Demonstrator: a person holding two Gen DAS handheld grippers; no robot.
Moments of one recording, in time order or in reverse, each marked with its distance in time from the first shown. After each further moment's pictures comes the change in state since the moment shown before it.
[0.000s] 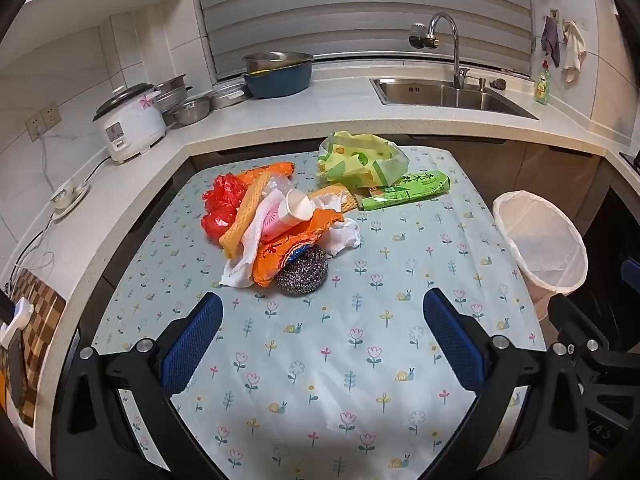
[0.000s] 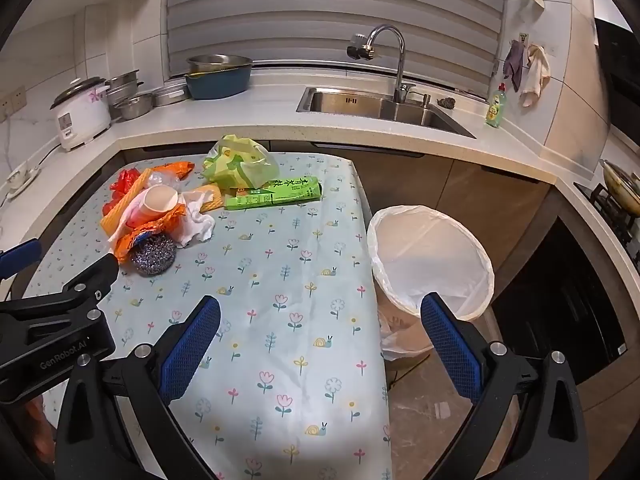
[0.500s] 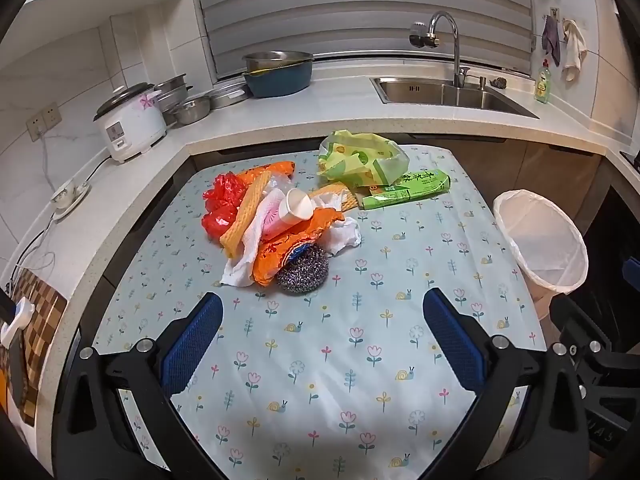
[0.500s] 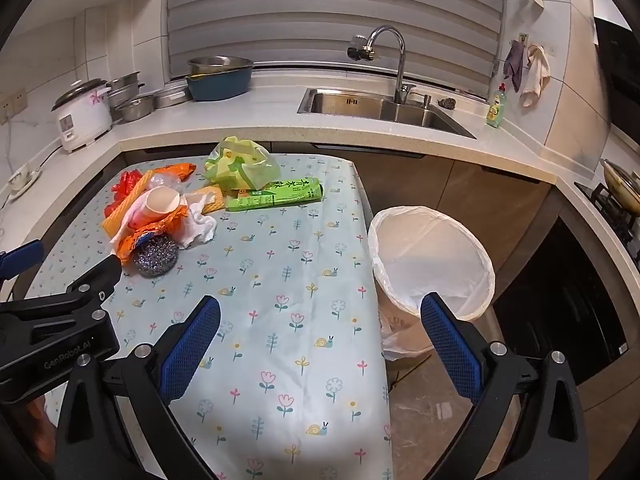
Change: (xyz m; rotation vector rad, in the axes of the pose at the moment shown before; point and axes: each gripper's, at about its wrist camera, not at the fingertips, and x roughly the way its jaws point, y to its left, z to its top) left arm 0.002 -0.005 -0.004 -0.005 0.001 -0.004; right arm -0.004 0.000 0.001 0.002 -0.007 0.004
